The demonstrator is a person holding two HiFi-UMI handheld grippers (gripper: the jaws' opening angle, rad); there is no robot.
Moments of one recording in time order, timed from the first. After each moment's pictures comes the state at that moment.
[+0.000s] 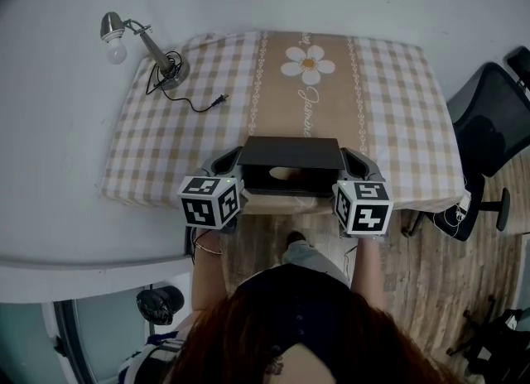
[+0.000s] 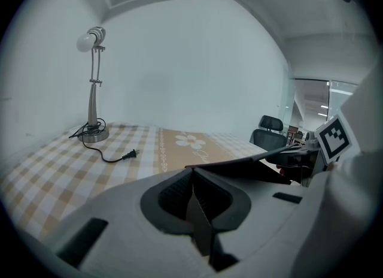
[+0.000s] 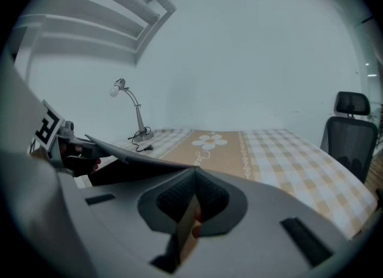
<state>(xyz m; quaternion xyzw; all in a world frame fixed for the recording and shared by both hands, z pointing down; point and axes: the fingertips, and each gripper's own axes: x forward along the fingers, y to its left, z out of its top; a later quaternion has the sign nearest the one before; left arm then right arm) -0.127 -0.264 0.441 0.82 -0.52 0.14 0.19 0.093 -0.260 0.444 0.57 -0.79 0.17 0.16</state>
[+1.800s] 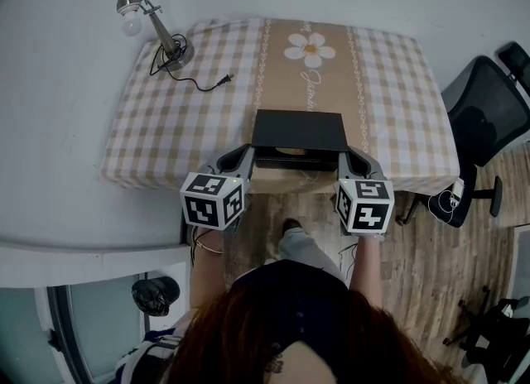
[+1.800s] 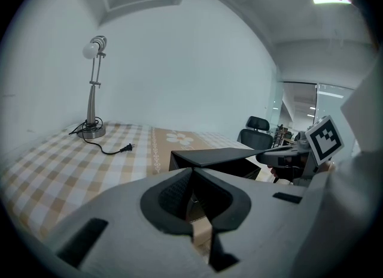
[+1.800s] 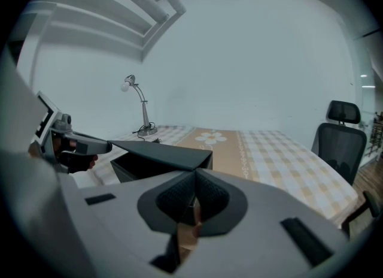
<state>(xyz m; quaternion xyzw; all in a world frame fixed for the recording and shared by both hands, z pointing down) -0.123 -0.200 0.436 0.84 -0.48 0.14 0.18 0.082 -0.197 0.440 0.58 -0.78 0.15 0.18</state>
